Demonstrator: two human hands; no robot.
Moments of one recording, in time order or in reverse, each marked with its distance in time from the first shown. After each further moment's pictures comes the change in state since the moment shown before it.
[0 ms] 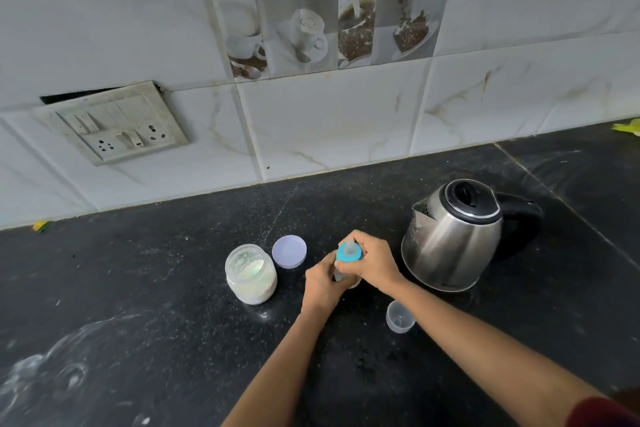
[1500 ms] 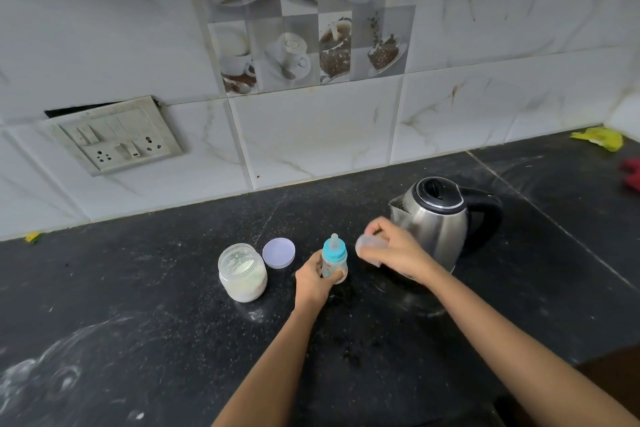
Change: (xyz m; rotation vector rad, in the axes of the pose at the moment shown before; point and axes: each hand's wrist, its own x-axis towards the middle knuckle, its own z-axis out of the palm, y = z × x) left_hand -0.011 0.009 0.007 -0.106 0.046 -0.140; right_hand -0.055 -0.052 -0.083 -0.093 -0.074 0.196
